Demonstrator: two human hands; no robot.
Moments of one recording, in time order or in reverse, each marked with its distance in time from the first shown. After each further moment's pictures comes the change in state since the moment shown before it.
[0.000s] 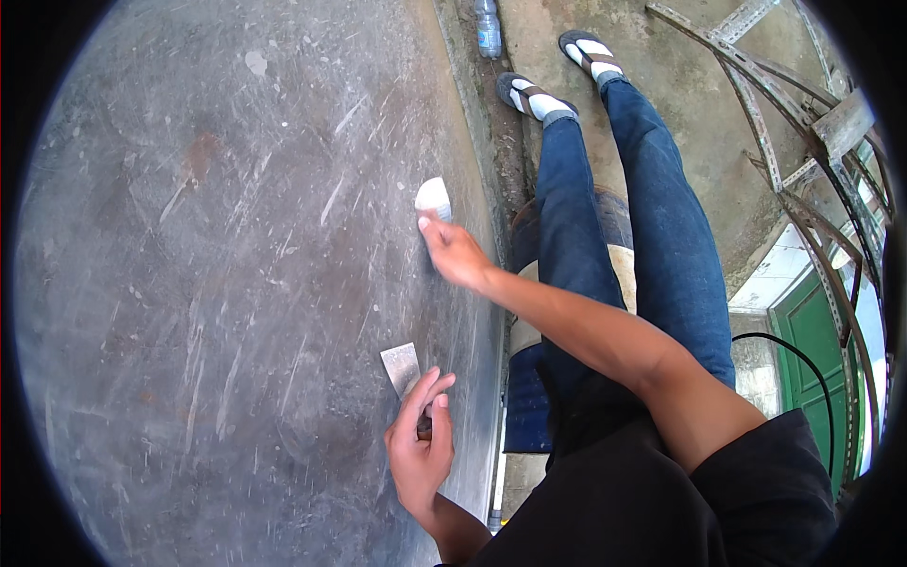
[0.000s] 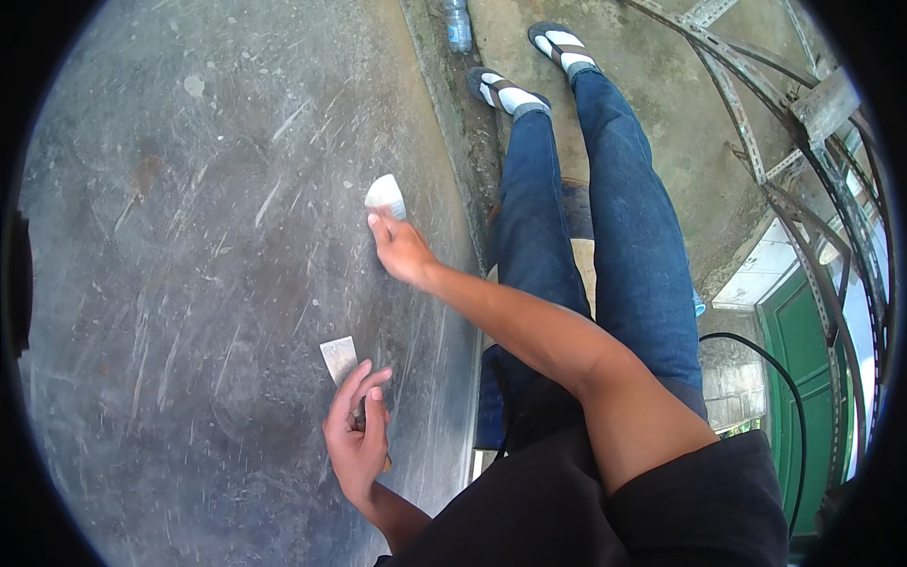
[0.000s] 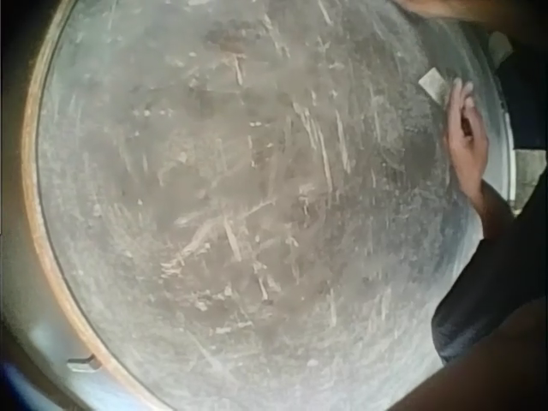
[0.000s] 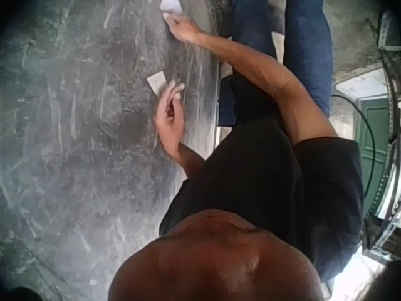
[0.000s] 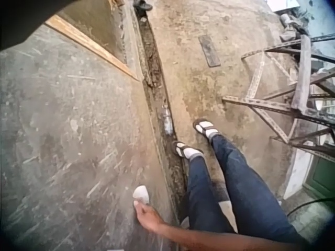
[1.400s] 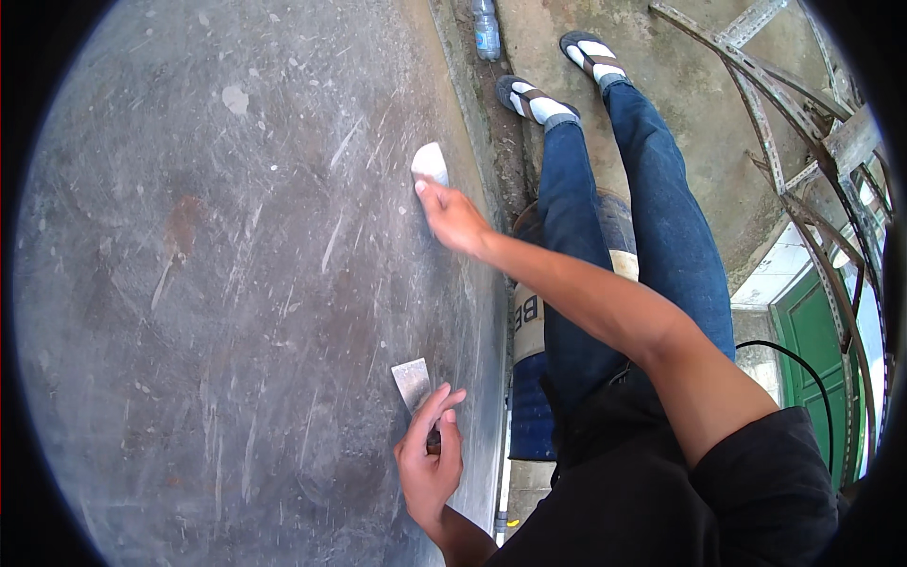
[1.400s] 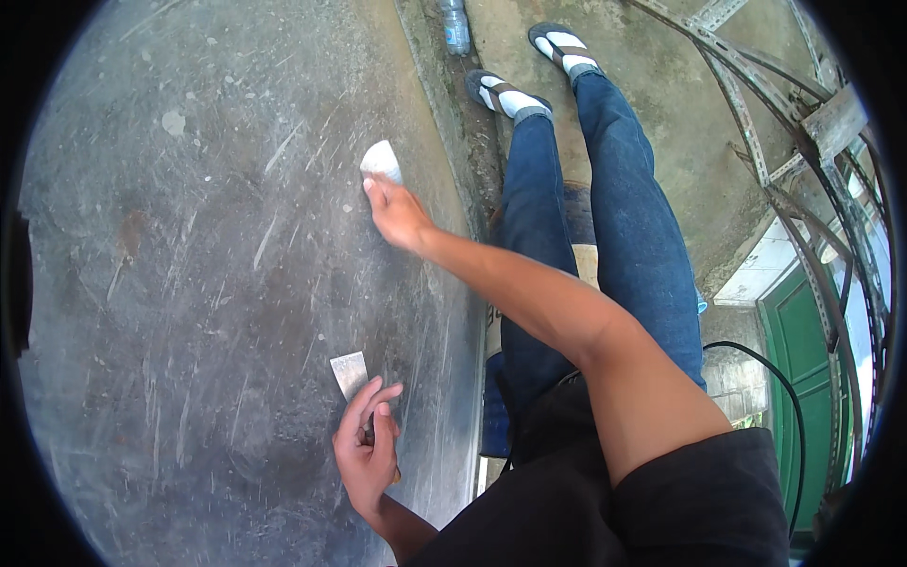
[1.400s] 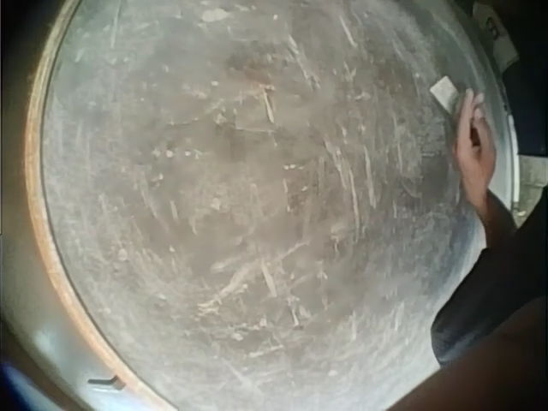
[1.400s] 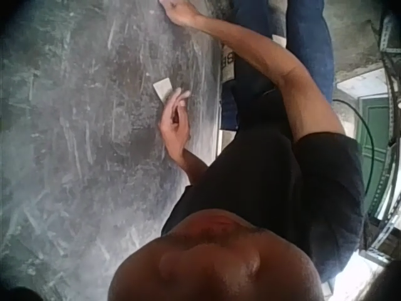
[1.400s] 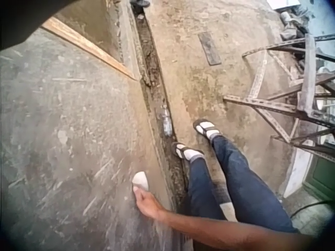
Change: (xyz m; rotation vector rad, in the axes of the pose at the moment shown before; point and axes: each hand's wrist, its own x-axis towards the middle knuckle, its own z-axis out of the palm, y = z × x) left_hand 0.019 0.010 0.003 0.007 -0.039 -0.039; right_hand 0.077 -0.029 -0.024 0.023 -0.196 0.173
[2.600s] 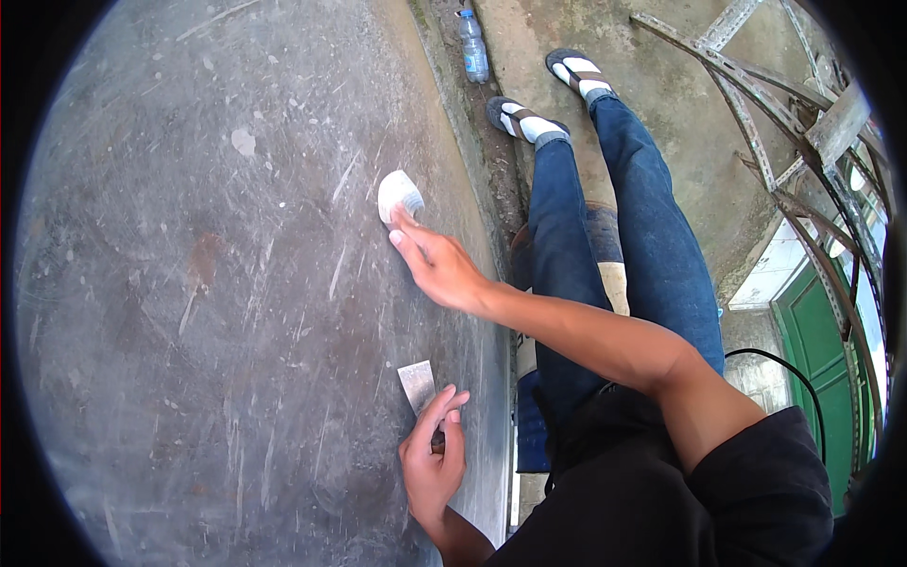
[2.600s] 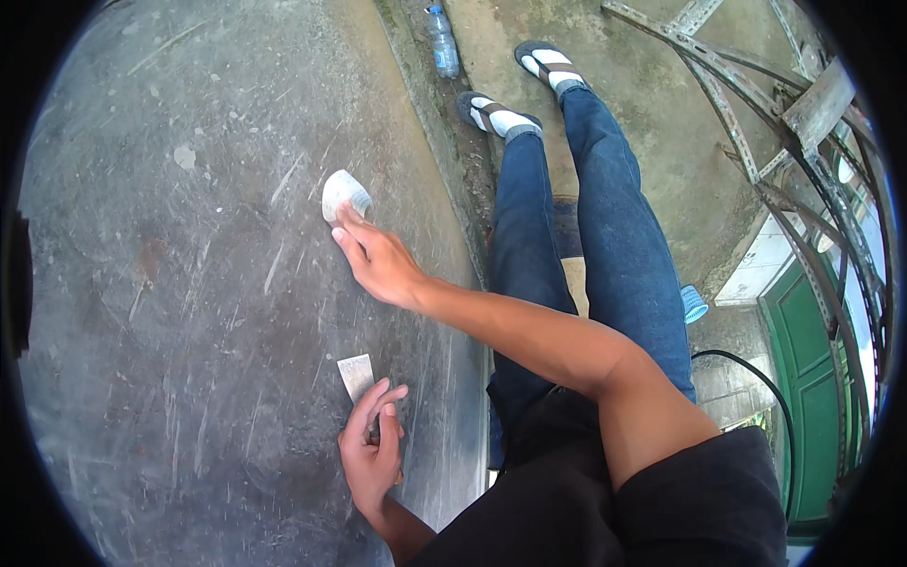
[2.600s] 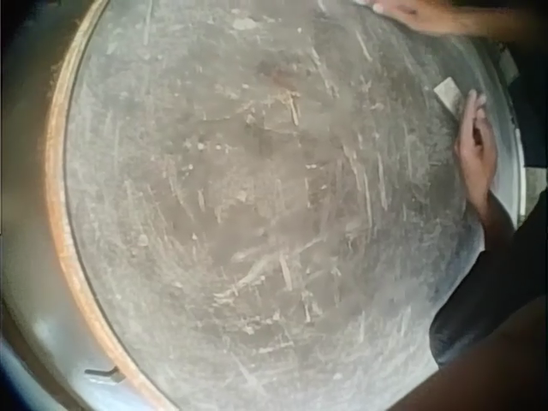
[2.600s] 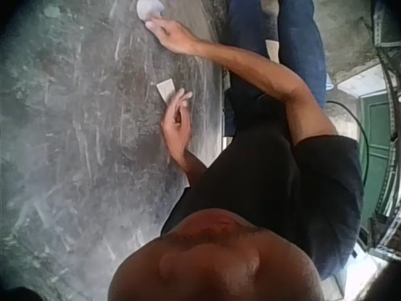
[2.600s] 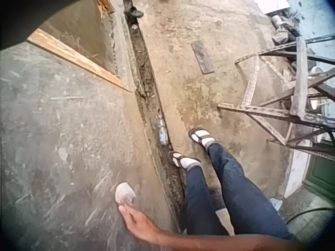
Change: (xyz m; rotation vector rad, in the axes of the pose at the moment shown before) left_hand 0.016 0.000 -0.002 -0.025 -0.042 0.059; right_hand -0.030 -0.034 0.018 -0.018 0.218 -0.488
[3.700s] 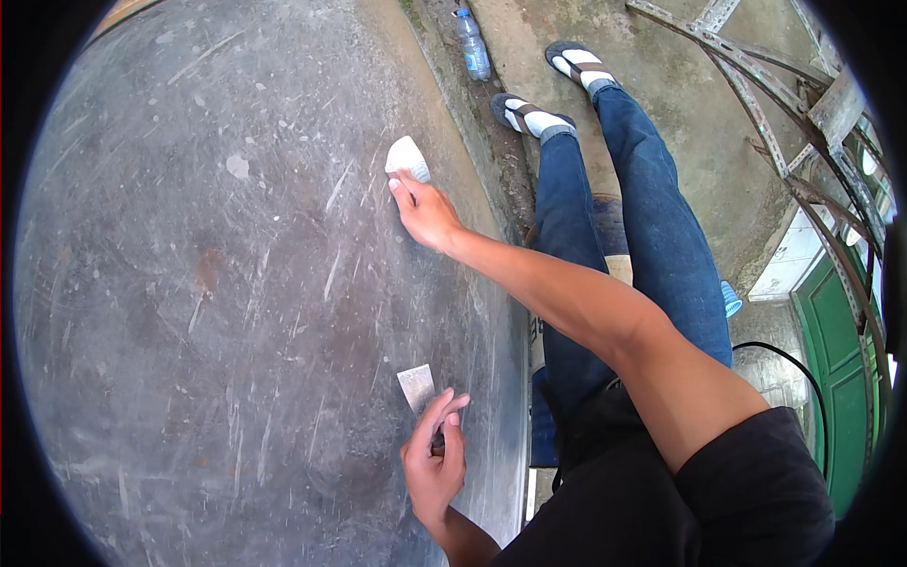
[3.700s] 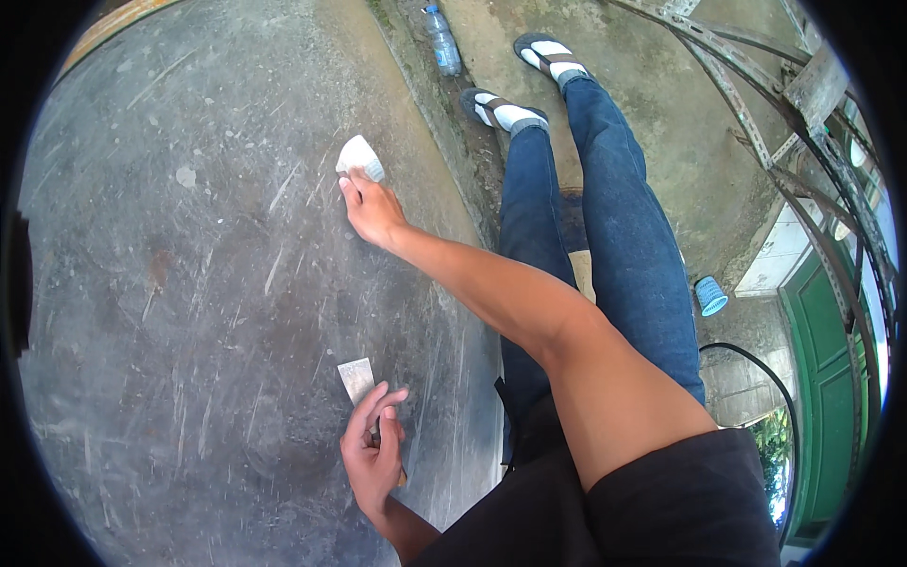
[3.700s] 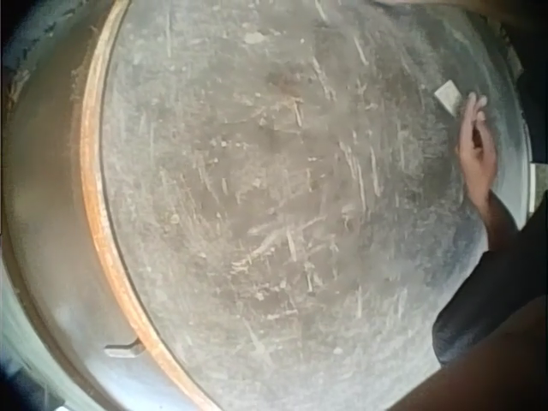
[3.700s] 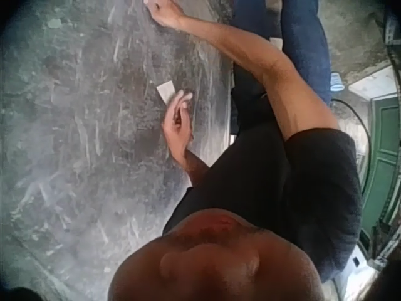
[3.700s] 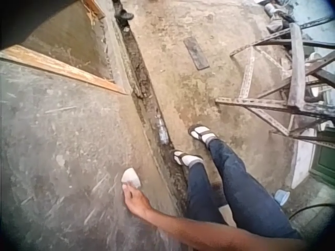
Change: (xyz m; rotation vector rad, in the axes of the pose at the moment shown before) left_hand -0.007 0.014 0.009 -0.005 0.005 0.004; right_hand 0.053 0.008 -0.016 0.004 -0.072 0.417
